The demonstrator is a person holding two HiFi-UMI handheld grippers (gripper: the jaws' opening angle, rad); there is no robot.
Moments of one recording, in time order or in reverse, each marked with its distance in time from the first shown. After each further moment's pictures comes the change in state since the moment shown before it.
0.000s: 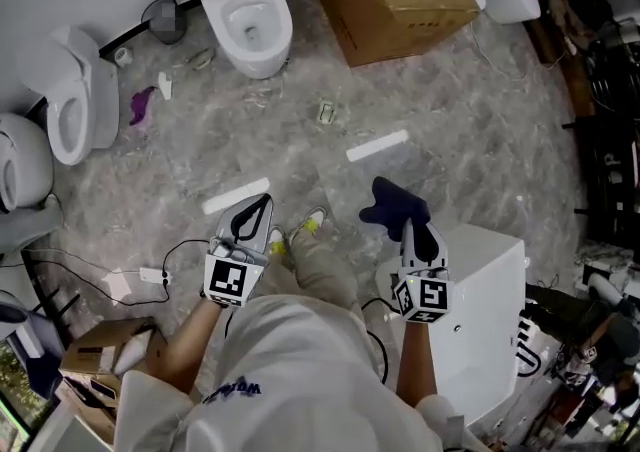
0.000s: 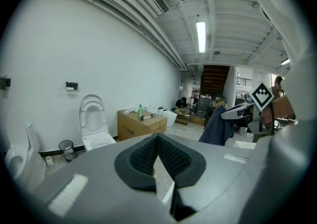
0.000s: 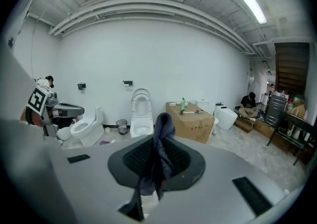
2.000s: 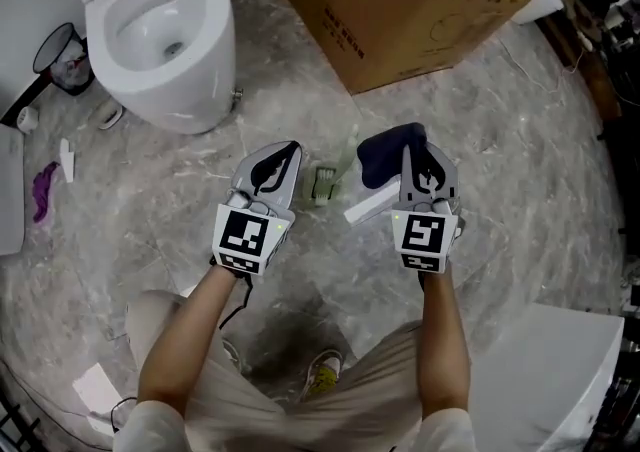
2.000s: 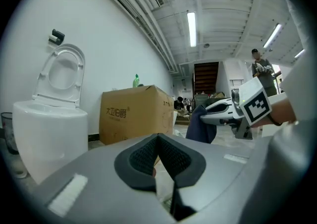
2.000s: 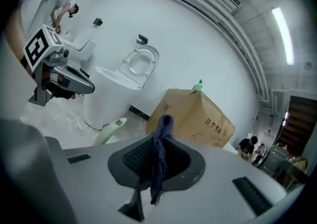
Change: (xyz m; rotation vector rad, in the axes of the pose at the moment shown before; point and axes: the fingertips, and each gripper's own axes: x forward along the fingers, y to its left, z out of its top) left arm 0.555 0.155 -0.425 0.094 -0.213 -0.120; right arm 0.624 -0.109 -0.316 -0.560 -0.175 -0.185
